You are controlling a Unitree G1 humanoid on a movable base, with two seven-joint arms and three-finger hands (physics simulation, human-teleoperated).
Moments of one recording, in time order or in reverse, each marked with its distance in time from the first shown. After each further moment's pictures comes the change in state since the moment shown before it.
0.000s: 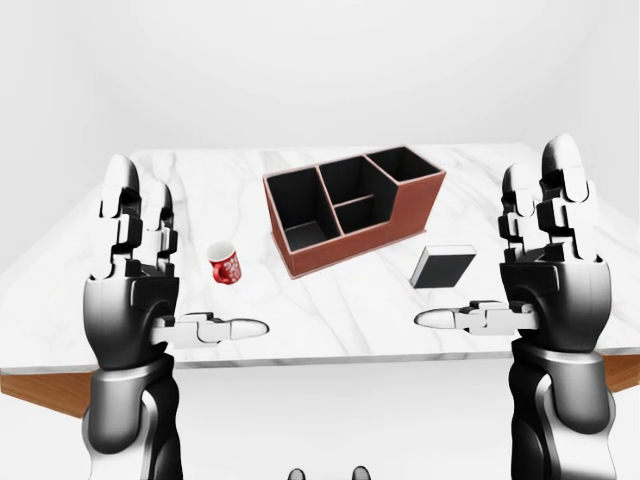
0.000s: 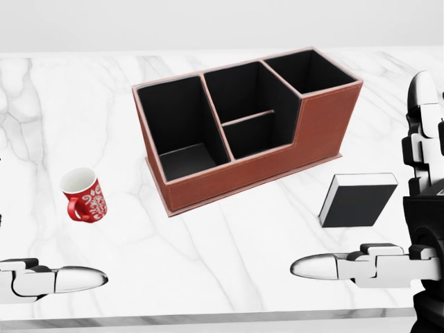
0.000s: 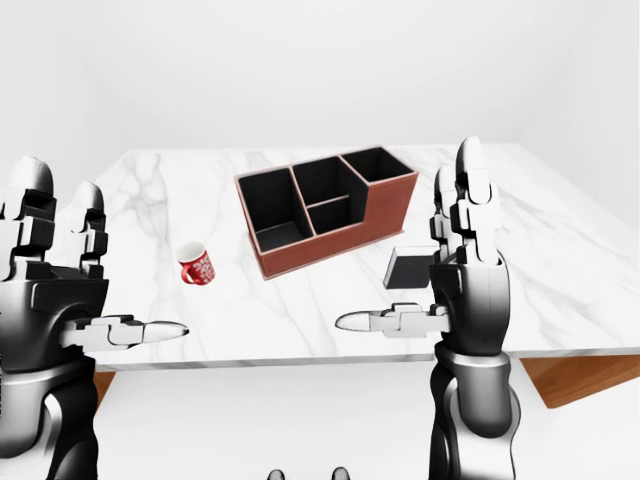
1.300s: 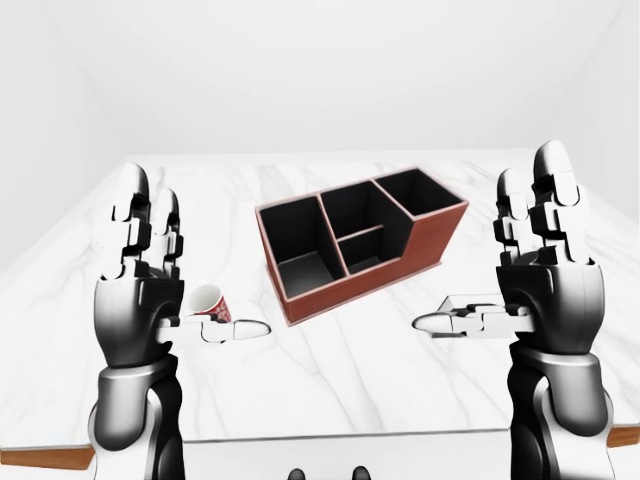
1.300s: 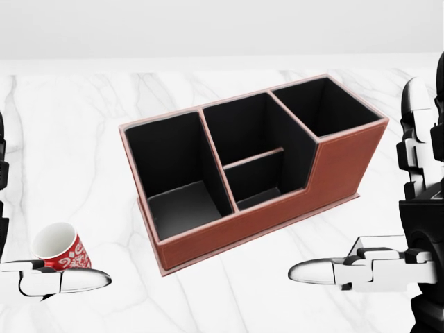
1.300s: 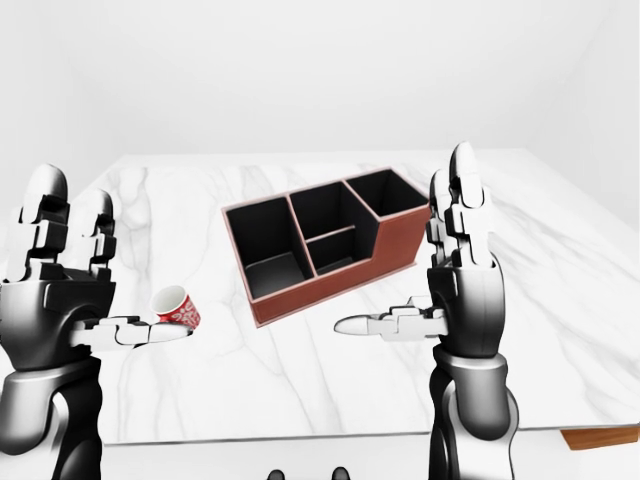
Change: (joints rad) left arm 0.010 -0.003 -0.007 0.026 0.007 0.000 -0.007; right arm 0.017 0.003 0.008 0.000 -0.008 0.000 0.013
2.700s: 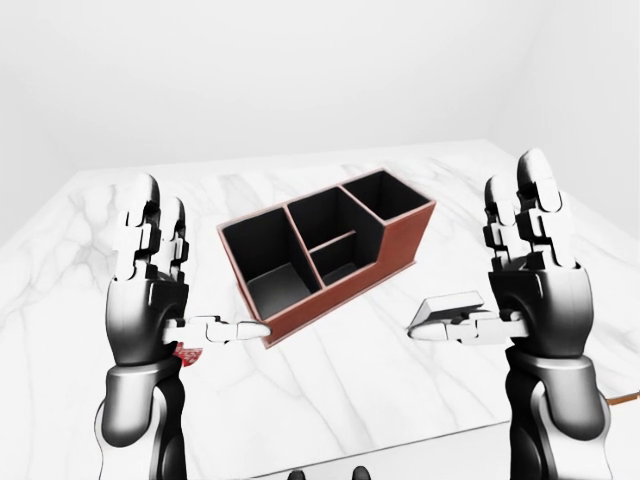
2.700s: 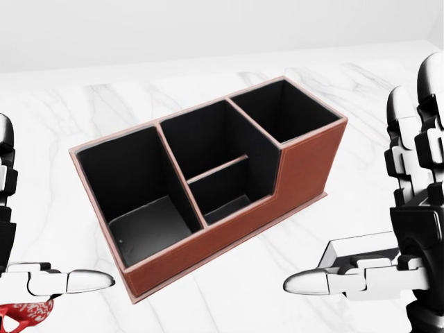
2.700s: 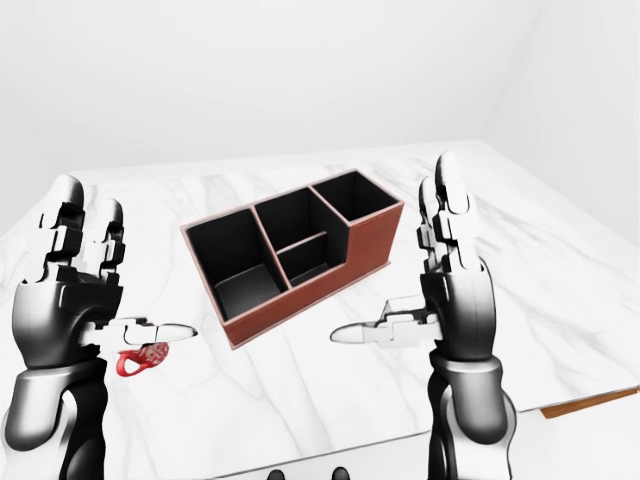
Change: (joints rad) left arm 0.014 -0.004 -0.004 0.035 0.022 0.000 -0.011; right arm 0.025 0.003 0.014 -0.001 -0.005 0.000 0.038
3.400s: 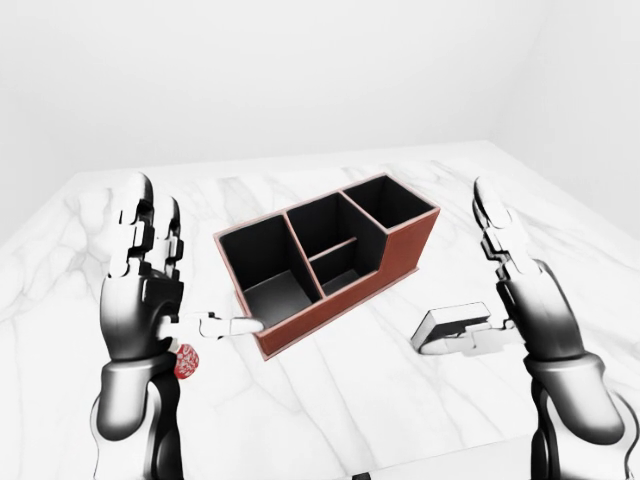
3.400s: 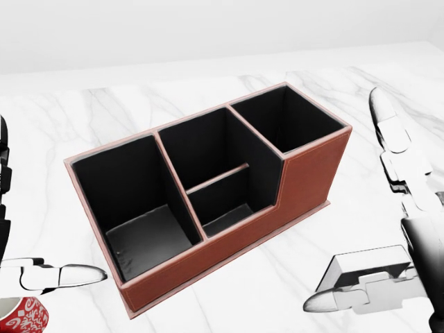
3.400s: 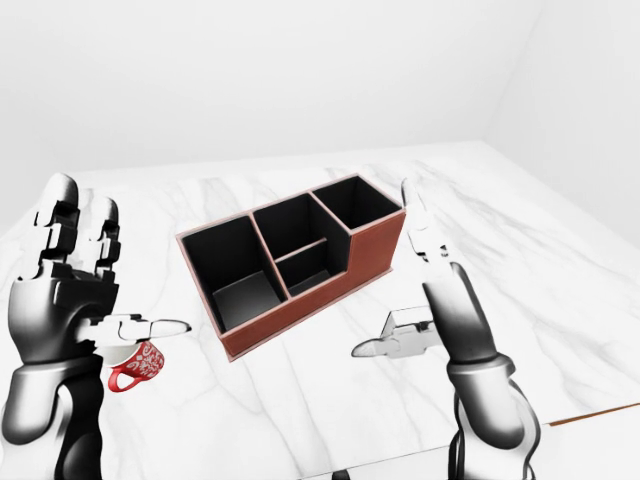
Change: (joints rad) left arm -0.021 0.013 0.031 0.029 -0.029 0.000 -0.005; right arm 0.027 -0.061 -0.078 0.005 -0.254 0.000 0.215
